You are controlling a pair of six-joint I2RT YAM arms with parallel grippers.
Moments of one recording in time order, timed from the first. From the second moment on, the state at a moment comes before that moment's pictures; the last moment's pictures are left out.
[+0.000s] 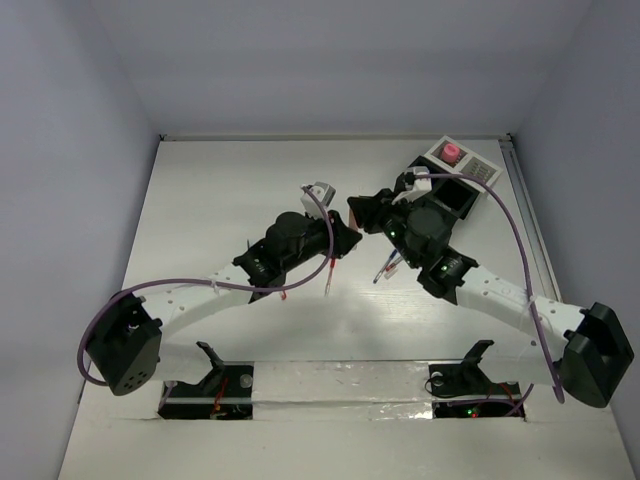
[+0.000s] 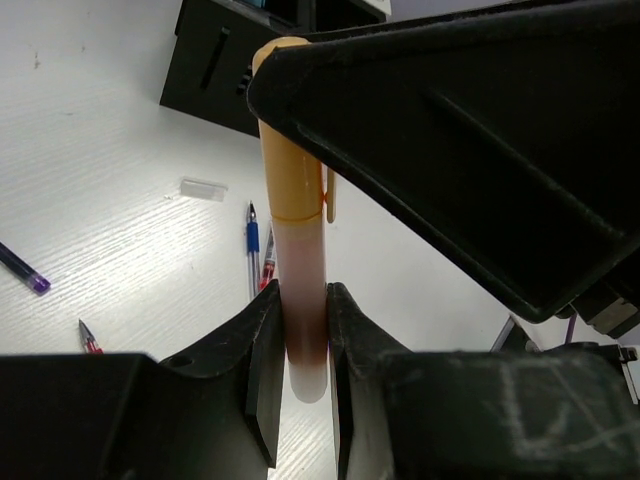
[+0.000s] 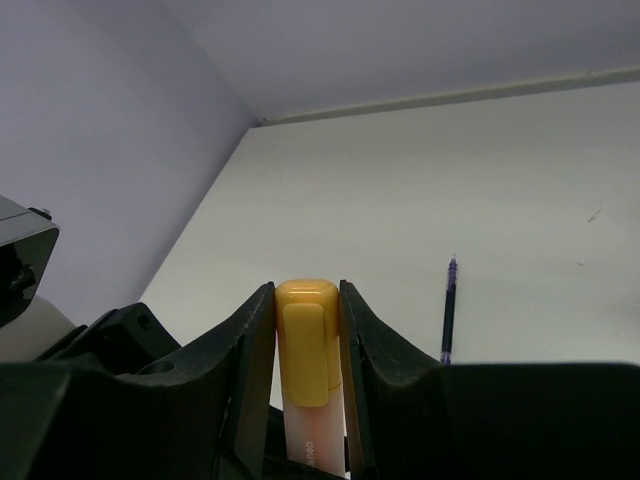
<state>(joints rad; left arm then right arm) -0.84 1.29 0.79 0.34 0.04 -0.54 0.79 1.19 0.79 0.40 0.27 0.52</state>
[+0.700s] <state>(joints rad) -0.85 1.29 0.85 0.10 0.04 -0.44 0.78 1.17 0.72 0.40 0.15 0.55</state>
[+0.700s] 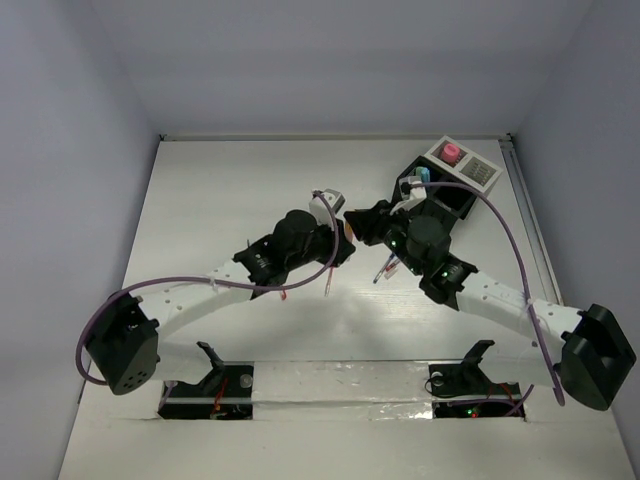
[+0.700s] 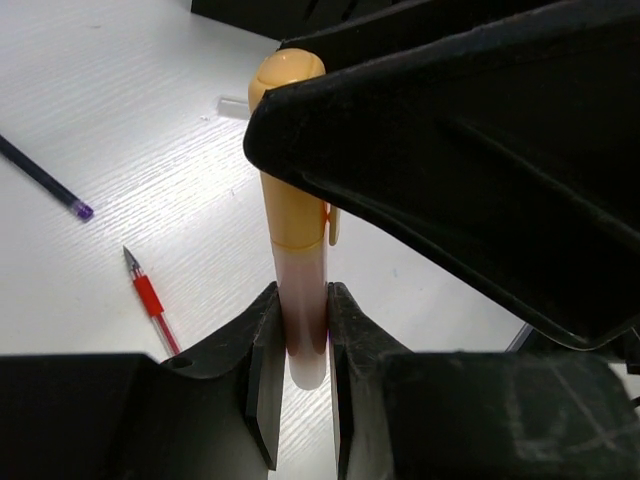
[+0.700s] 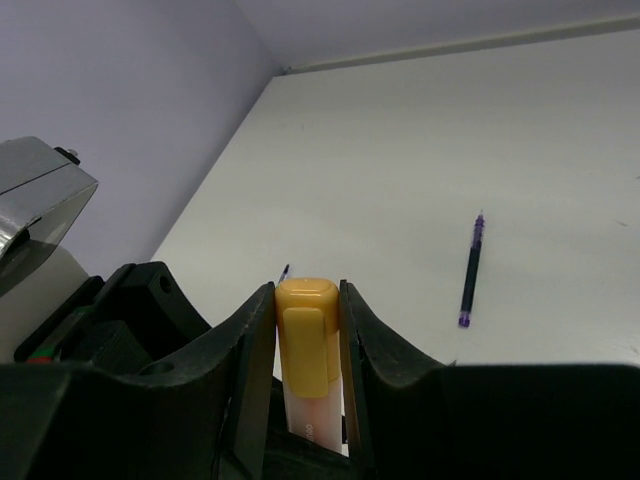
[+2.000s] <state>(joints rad) -0.83 1.17 0.79 0.23 0.07 -0.45 0.64 1.32 0.95 0.32 0.18 0.63</state>
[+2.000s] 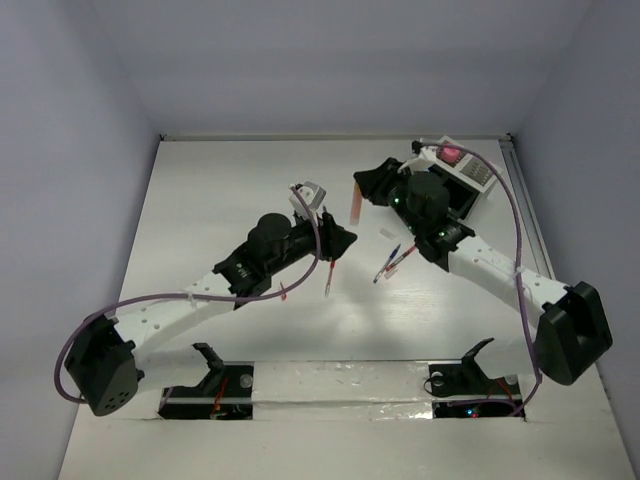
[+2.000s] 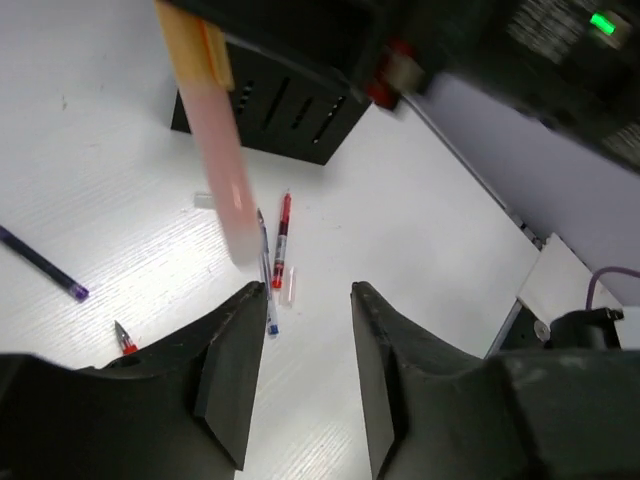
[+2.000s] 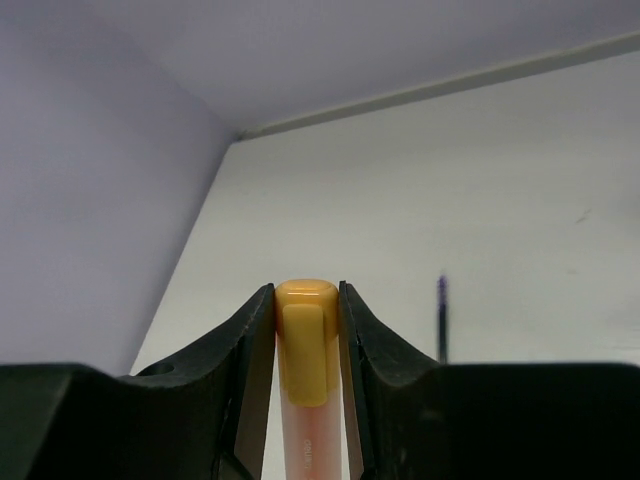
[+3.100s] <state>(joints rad) -0.84 0.85 0.45 0.38 -0.07 -0.36 0.28 1.74 1.15 0.61 0.52 -0.03</state>
